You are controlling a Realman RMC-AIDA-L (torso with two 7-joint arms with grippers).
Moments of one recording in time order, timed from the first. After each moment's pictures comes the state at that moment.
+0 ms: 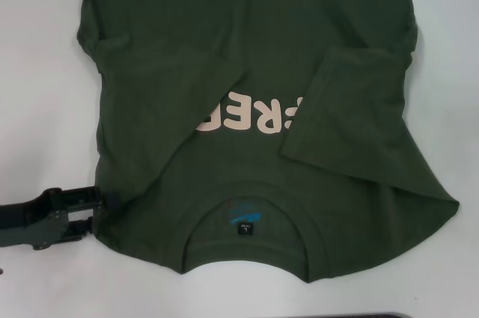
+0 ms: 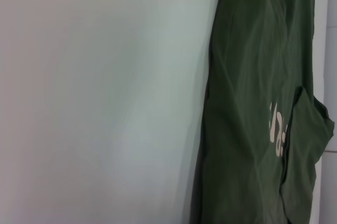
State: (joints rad) left arm -0.35 -2.11 0.34 0.69 2.49 1.71 -2.41; right arm 0.38 1.90 -0.38 -0.74 -1.96 -1.88 1.98
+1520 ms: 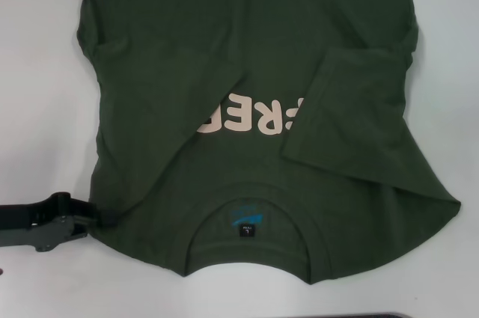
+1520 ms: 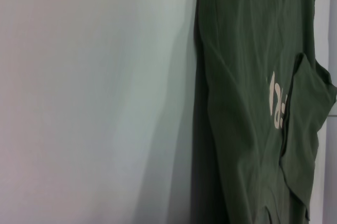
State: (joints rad) left arm -0.39 -2.10 0.40 0.69 2.51 1.74 -2.41; right arm 0.38 1.87 -0.37 -0.76 -2.06 -1.88 2.07
